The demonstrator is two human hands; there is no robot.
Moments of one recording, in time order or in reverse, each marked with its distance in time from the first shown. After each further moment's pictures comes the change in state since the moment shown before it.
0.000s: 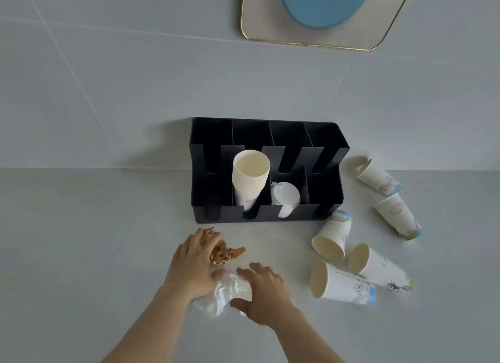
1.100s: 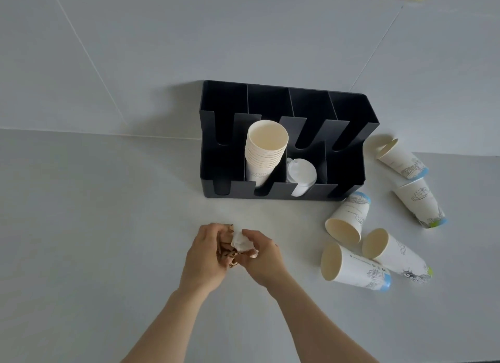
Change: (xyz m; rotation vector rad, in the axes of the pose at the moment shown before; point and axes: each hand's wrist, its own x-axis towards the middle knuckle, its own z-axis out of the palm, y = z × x) left_hand -0.011 0.000 0.054 -0.512 0.240 -0.071; right_hand 0.041 -0.006 0.020 0.793 0.132 0.194
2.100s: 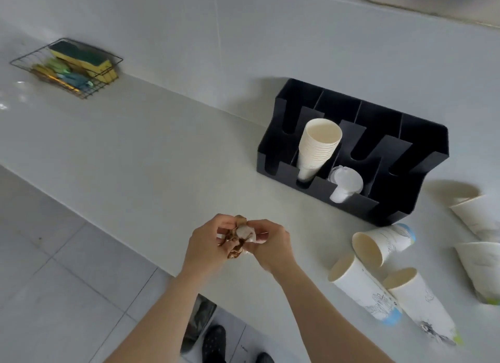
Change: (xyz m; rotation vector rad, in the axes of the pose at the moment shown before) left_hand -0.131 0.050 0.007 -0.249 0.423 -0.235; right_hand -0.057 0.000 -0.029 -0.123 -0.305 -0.311
